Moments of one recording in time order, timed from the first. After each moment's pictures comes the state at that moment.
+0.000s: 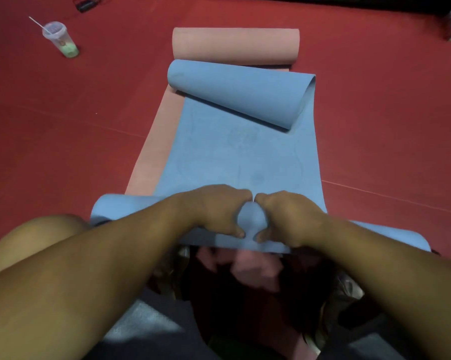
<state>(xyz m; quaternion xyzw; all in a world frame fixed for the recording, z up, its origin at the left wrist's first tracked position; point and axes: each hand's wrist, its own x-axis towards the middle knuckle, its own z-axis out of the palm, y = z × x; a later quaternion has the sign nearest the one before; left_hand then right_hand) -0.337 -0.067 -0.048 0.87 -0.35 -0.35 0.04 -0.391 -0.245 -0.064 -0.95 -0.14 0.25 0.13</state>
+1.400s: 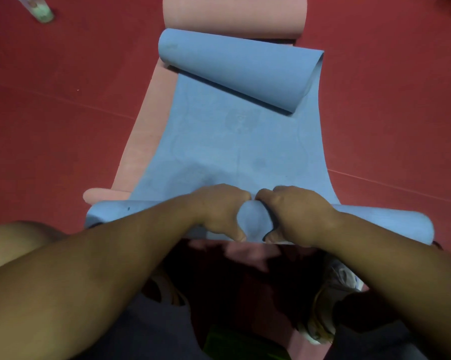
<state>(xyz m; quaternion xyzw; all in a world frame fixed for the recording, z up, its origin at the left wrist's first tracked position) -0.326 -0.062 -0.095 0.87 -0.32 -0.37 0.05 -0.380 -0.239 -0.087 -0.95 -0.16 0.26 0.04</state>
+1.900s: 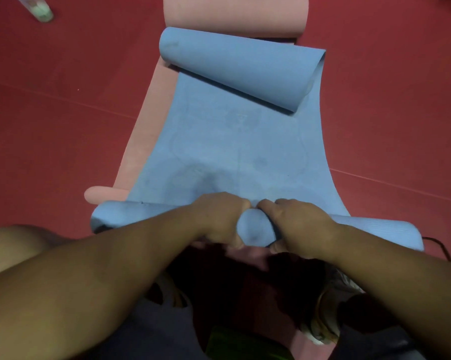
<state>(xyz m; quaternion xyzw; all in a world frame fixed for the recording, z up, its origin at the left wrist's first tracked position) -0.337 -0.055 -0.113 0.87 -0.31 -0.38 0.04 -0.393 -0.239 -0.108 -0.94 -0.16 0.29 0.06</state>
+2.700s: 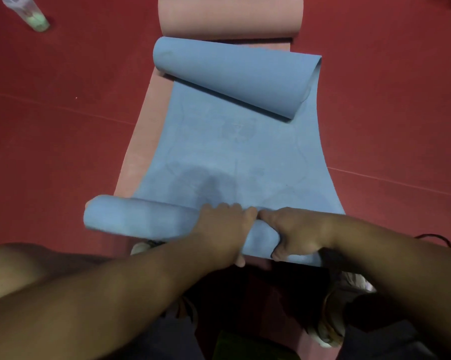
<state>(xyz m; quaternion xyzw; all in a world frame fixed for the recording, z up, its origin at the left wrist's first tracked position) -0.365 -0.053 -0.125 0.90 -0.34 -0.27 -0.05 -0.378 -0.241 -0.118 -0.87 -0.15 0.43 0.20</state>
